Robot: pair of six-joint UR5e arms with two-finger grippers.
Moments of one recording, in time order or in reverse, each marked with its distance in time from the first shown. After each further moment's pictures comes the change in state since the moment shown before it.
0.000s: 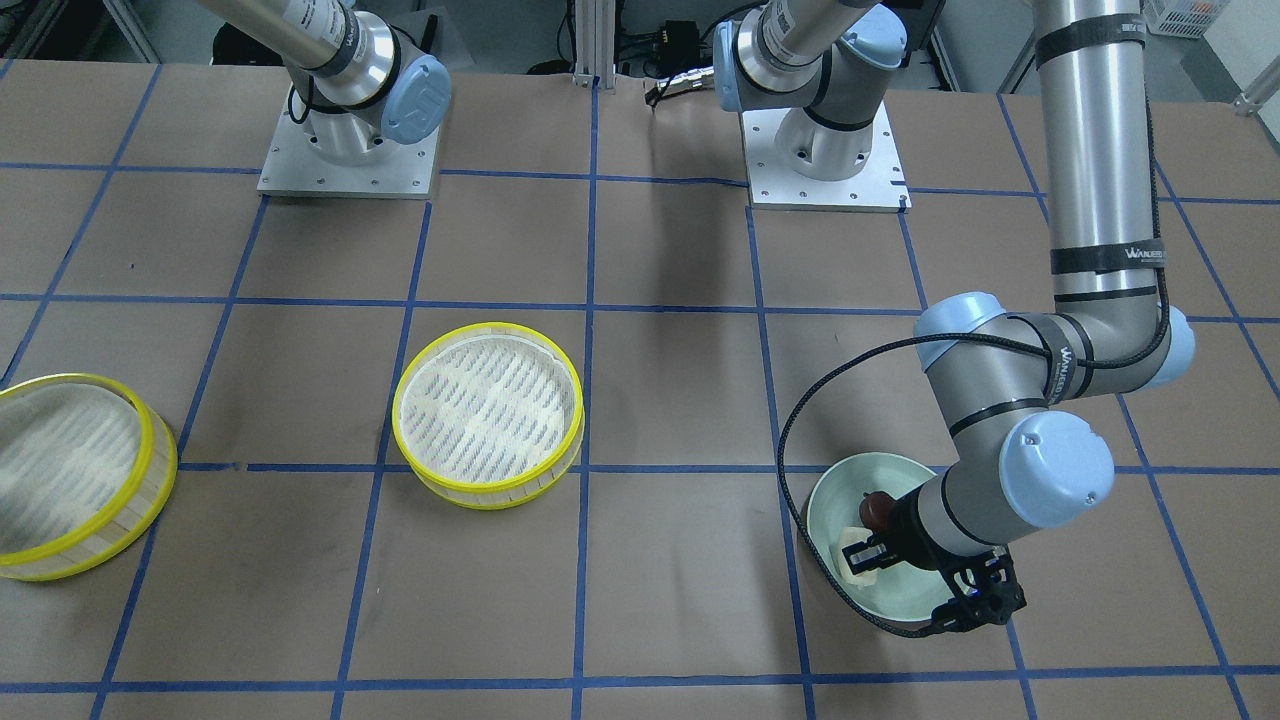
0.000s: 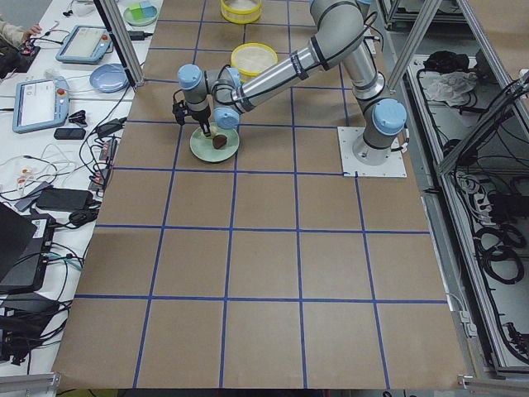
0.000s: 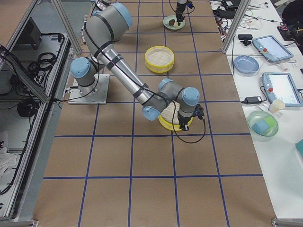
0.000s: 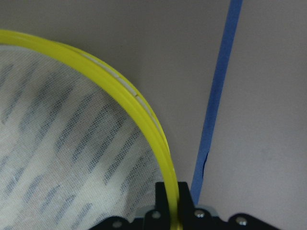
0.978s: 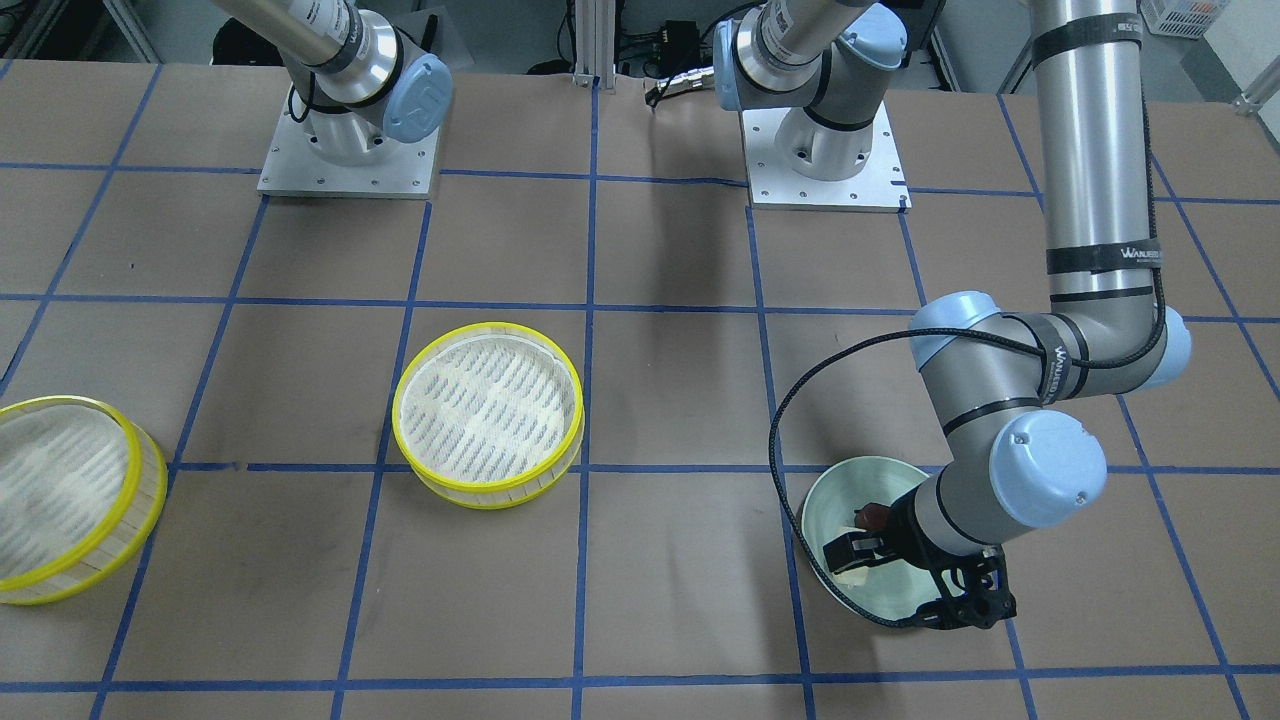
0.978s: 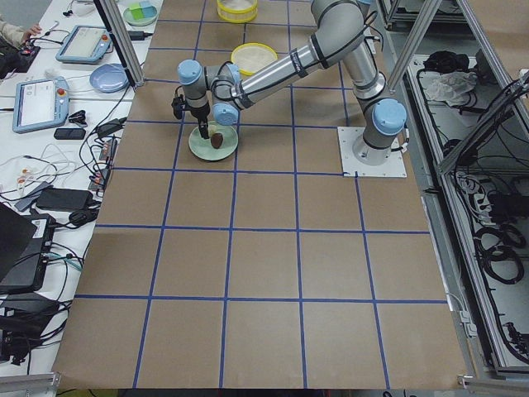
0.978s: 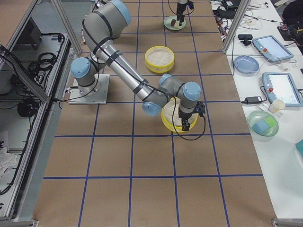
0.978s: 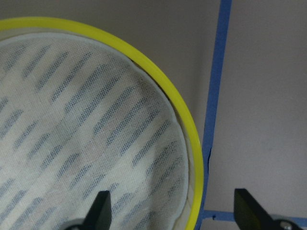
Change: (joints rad) left arm -0.006 -0.001 0.005 -0.001 0.043 0.156; right arm 0.008 0.004 0.000 0.006 0.000 0.071
